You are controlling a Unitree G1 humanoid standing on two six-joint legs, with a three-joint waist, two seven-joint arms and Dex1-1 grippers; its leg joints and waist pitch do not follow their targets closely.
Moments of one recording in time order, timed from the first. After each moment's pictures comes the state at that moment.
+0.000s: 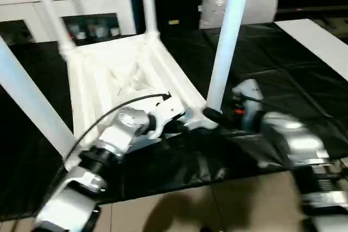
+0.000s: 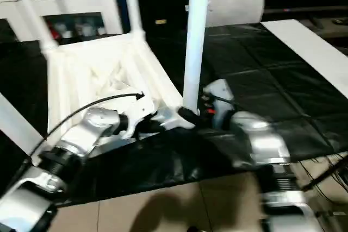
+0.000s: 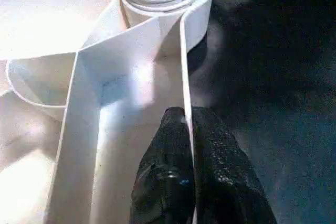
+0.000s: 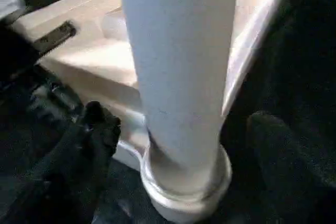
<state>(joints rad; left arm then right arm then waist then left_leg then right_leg) -0.67 0.30 -0.37 0.60 0.08 0.17 -1.01 -0.50 -0.42 0.03 0.42 0.20 0.29 1.02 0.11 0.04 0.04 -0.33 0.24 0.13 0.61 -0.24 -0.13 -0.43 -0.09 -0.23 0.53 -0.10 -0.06</state>
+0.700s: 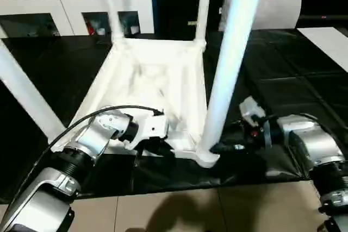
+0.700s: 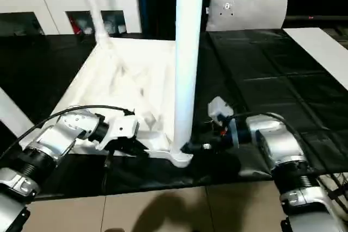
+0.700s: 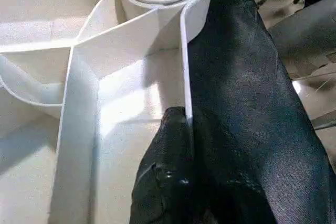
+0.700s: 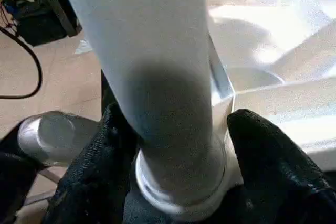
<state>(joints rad) -0.63 0.43 -0.44 0.56 0.04 -0.05 -1.37 -0.51 -0.49 0.17 0.48 0.23 0.18 1.46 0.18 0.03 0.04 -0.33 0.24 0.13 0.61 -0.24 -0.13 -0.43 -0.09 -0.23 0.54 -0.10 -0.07</state>
